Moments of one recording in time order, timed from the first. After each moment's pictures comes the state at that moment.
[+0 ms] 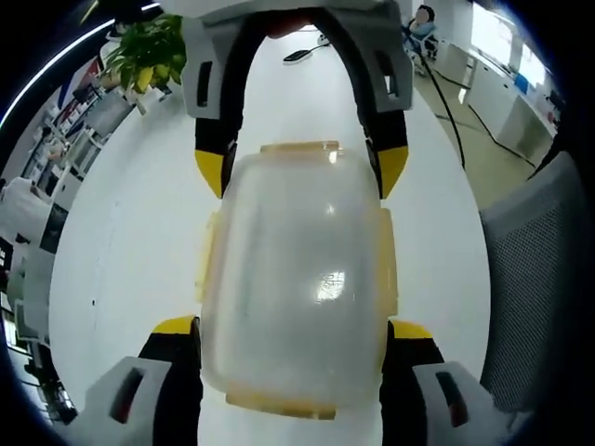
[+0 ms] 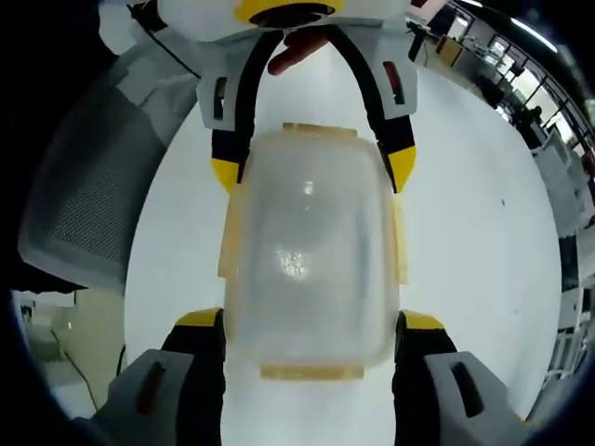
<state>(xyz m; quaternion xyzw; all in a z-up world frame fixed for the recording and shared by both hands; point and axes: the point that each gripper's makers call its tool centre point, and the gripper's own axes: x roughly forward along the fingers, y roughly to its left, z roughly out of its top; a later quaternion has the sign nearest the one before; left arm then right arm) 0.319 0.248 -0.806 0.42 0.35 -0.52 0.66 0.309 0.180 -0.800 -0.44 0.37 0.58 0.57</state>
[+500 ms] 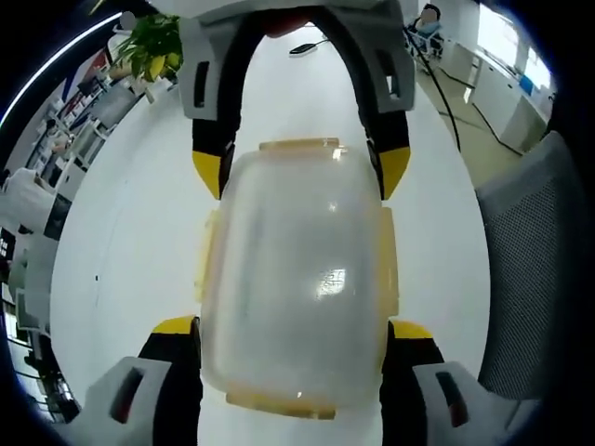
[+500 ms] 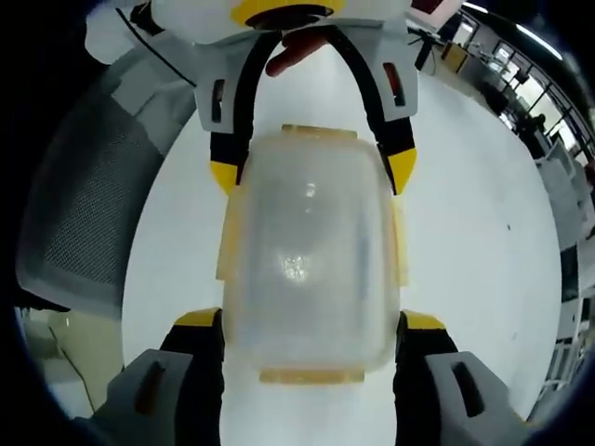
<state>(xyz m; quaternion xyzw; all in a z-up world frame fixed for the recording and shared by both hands) 0.320 0.285 -0.806 0.42 0.36 -0.51 0.66 0.313 0.219 -0.802 -0.44 0.36 0.59 0.57</state>
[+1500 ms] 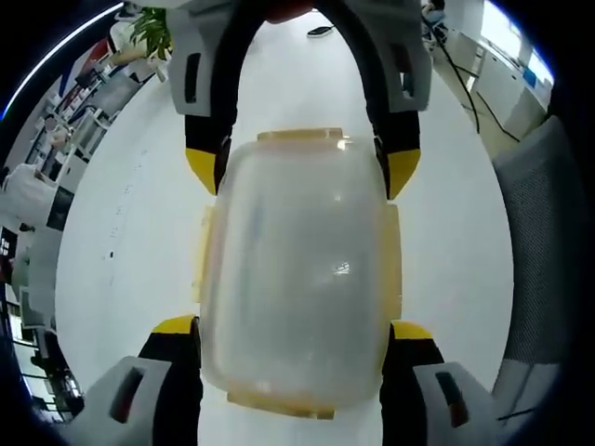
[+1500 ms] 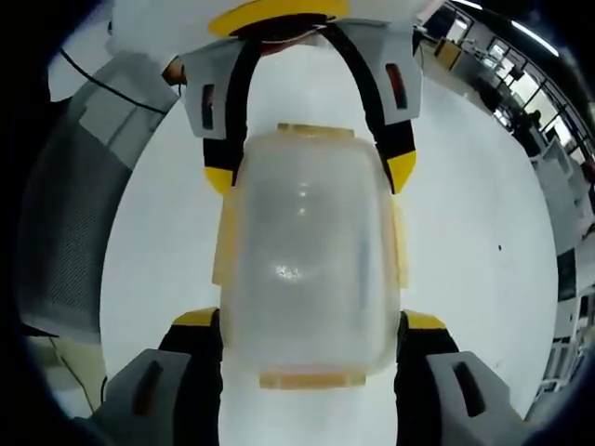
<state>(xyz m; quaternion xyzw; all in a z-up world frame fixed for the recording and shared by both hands) 0.377 0.329 -0.808 0.45 0.38 -0.49 0.65 0.369 0.263 -0.804 -0.44 0.37 0.58 0.58</state>
